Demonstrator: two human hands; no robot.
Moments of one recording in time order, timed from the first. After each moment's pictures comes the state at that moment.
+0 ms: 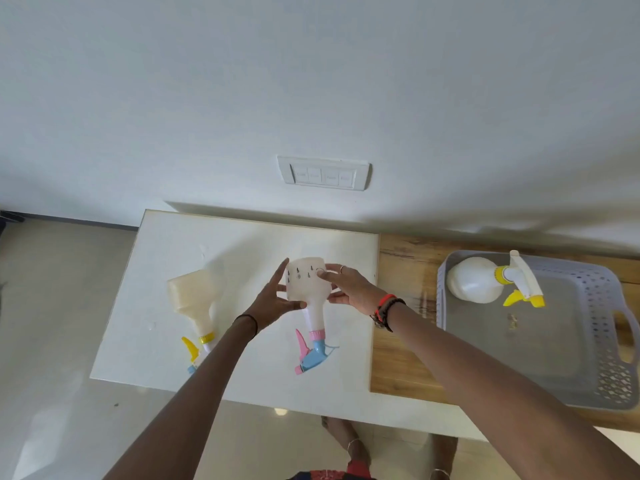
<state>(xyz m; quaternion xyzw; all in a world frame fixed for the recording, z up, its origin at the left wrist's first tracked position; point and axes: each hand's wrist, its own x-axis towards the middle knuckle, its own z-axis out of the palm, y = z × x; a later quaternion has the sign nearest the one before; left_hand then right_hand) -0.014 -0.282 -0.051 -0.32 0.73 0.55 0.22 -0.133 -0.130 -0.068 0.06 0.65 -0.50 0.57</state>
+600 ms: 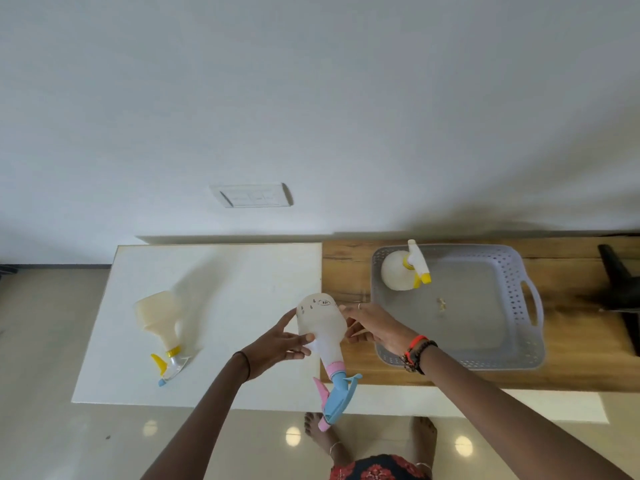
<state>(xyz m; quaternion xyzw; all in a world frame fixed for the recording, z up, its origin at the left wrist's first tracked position) -0.008 -0.147 0.001 -0.30 0.57 0.68 0.34 -0.121 0.056 -0.010 0.09 0.65 -0.51 0.55</state>
